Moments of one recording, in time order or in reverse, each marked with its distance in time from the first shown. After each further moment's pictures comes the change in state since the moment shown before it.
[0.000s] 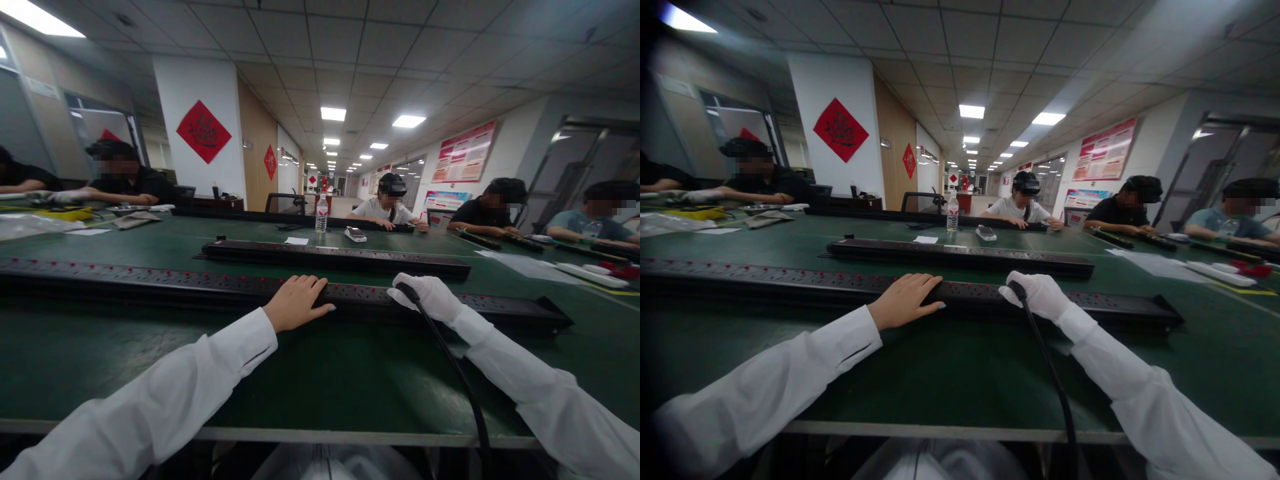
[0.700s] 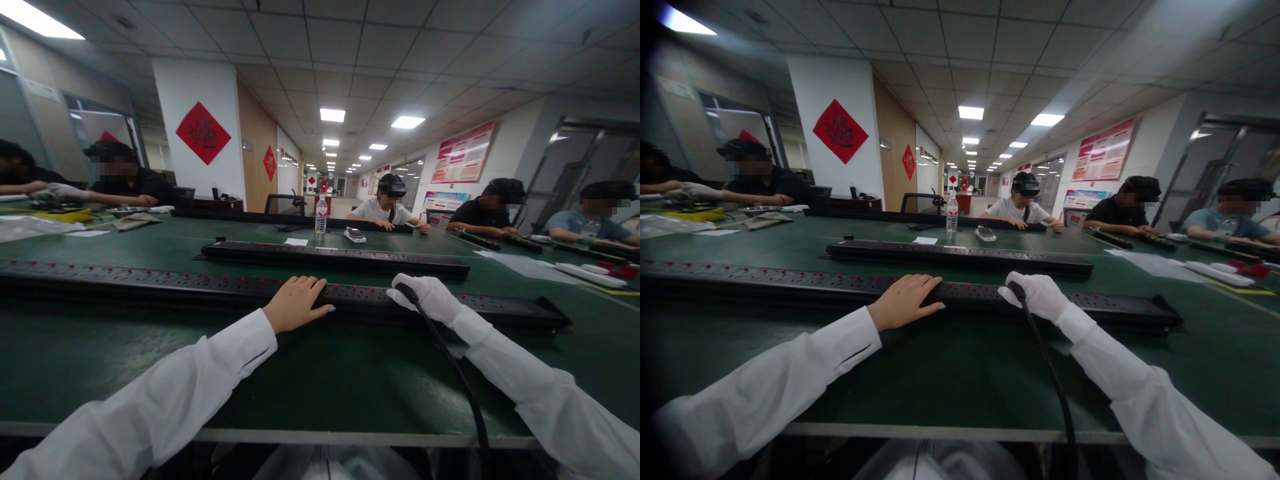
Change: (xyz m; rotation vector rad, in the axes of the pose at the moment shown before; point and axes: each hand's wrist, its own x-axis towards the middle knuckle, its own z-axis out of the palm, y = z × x) left_hand 0.000 -0.001 0.000 -0.011 0.000 -0.004; right_hand 0.000 -0.001 0.000 0.026 0.013 -0.003
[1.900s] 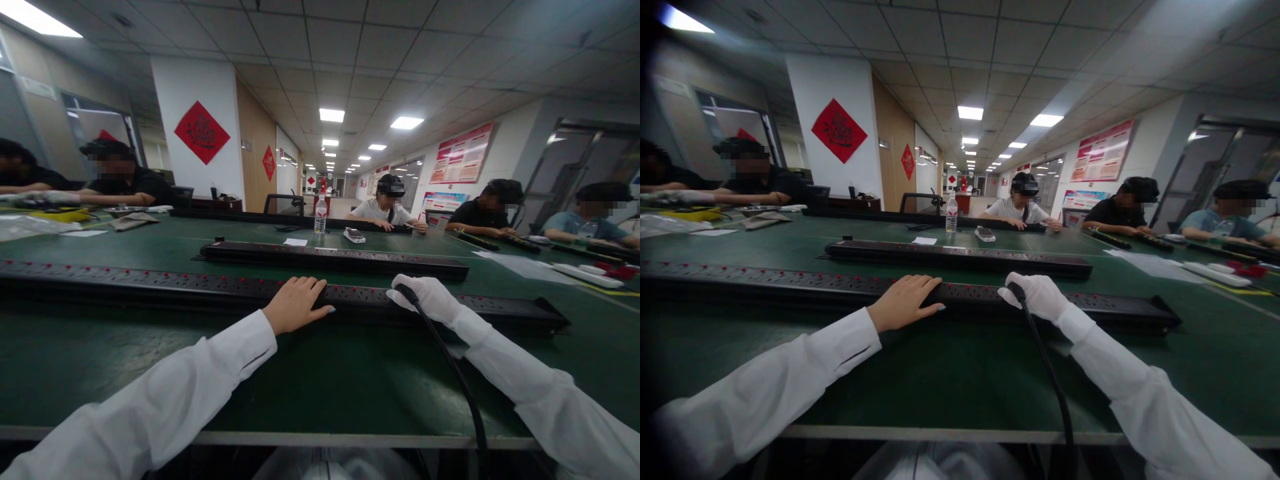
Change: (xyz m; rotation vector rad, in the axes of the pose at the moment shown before) left_hand 0.000 0.002 -0.002 -0.002 -0.013 -0.010; right_hand 0.000 0.001 0.000 -0.003 0.003 -0.004
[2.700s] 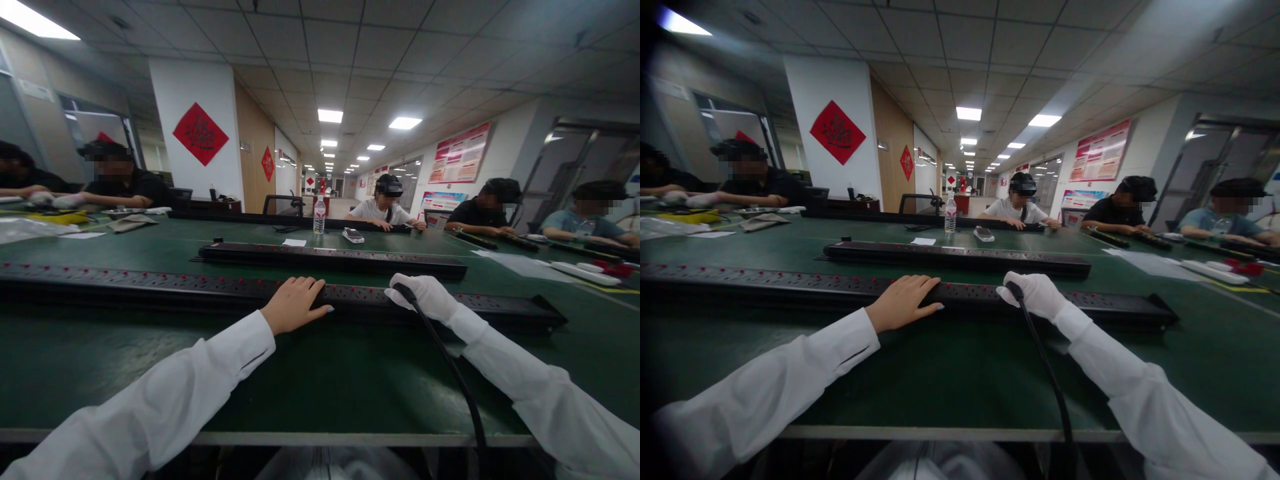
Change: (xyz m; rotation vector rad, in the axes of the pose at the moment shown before) left_hand 0.000 0.001 -0.002 0.009 0.007 -0.005; right_hand 0.001 0.000 0.000 0.027 0.013 0.003
